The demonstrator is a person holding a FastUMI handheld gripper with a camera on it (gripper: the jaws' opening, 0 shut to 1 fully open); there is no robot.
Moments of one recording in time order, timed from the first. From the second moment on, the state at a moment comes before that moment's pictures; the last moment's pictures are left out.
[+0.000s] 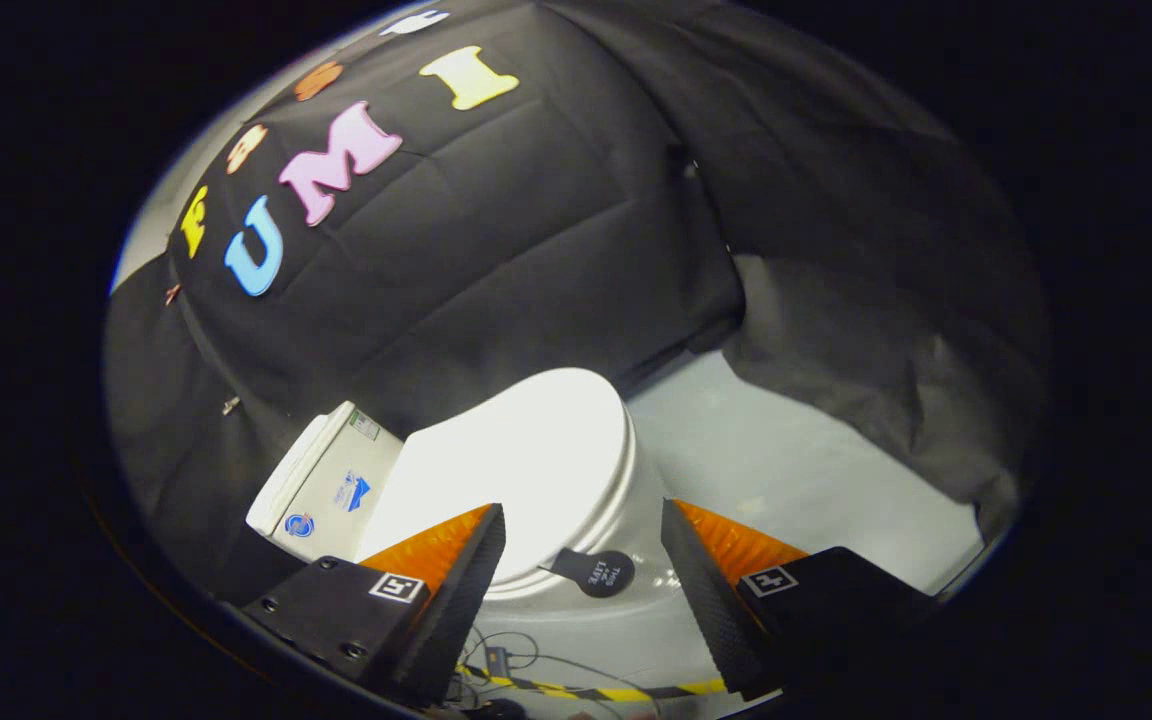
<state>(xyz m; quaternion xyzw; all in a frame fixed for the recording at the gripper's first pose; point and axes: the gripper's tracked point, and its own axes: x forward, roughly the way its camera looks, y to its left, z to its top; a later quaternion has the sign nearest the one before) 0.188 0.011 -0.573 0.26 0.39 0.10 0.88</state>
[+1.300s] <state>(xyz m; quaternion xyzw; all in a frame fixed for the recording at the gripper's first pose) 0.183 0.044 -0.609 0.44 0.51 0.09 0.73</state>
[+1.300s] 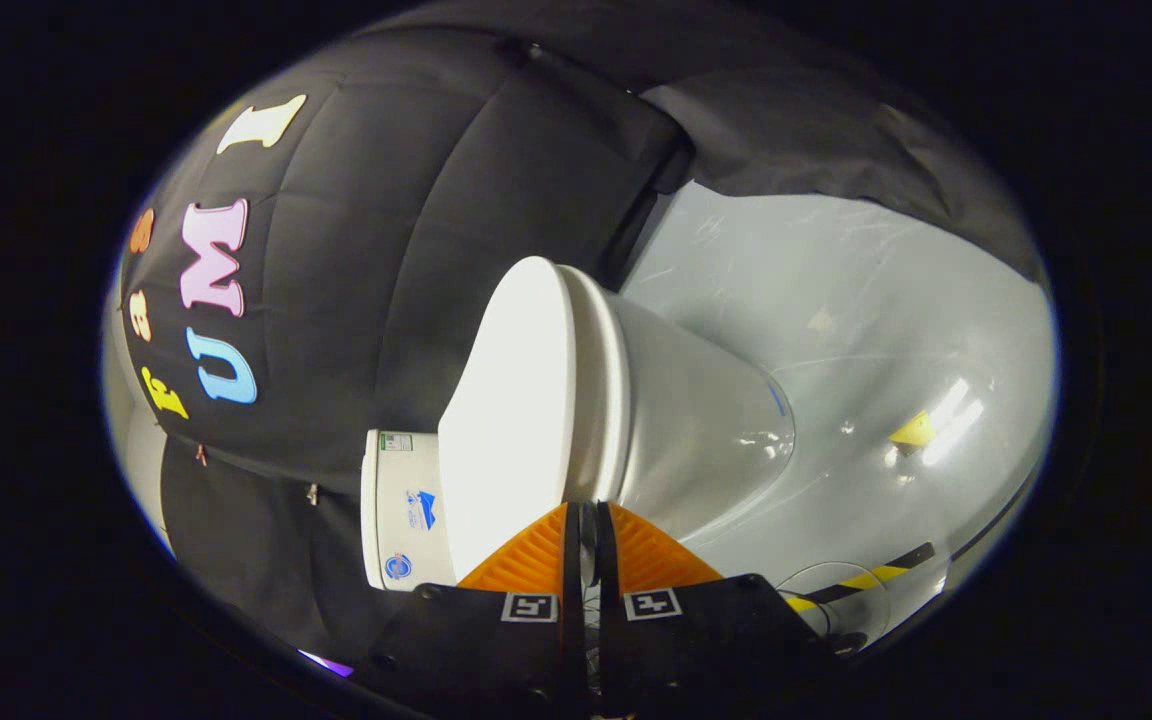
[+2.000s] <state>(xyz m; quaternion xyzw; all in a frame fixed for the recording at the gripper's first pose) 0.201 0.105 -0.455 0.32 0.47 0.09 0.82</state>
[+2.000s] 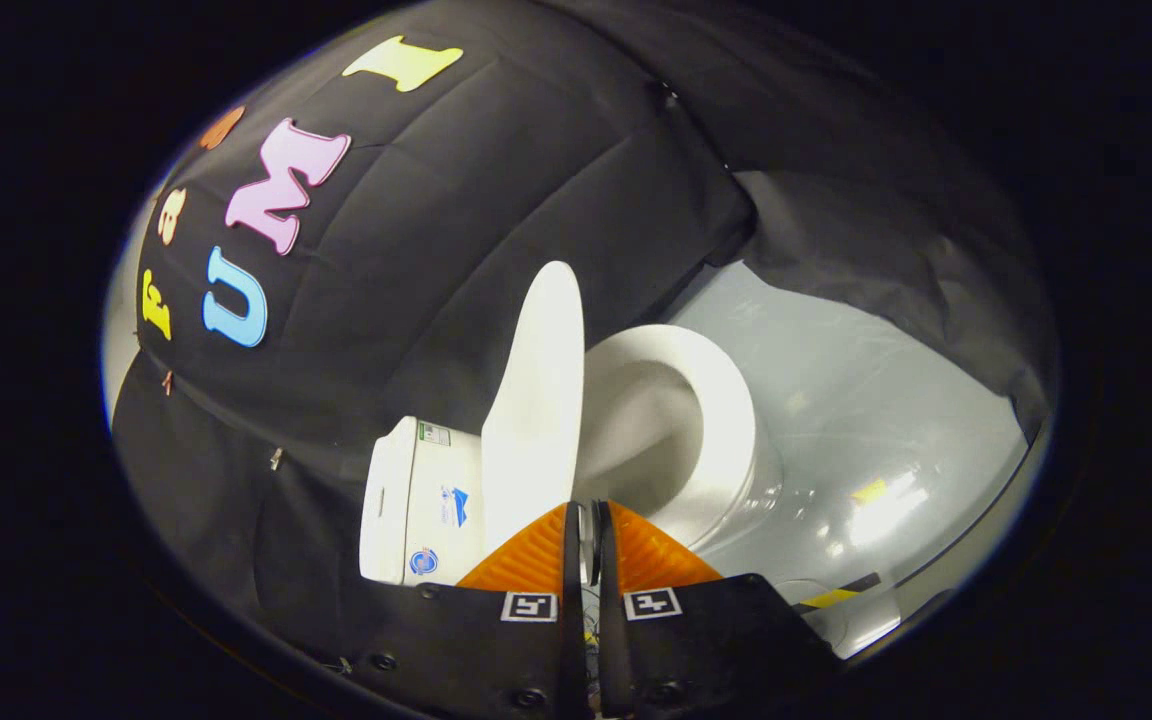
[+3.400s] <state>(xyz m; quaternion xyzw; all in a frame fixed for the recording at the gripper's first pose) 0.174 0.322 -0.298 0.03 0.39 0.06 0.92</state>
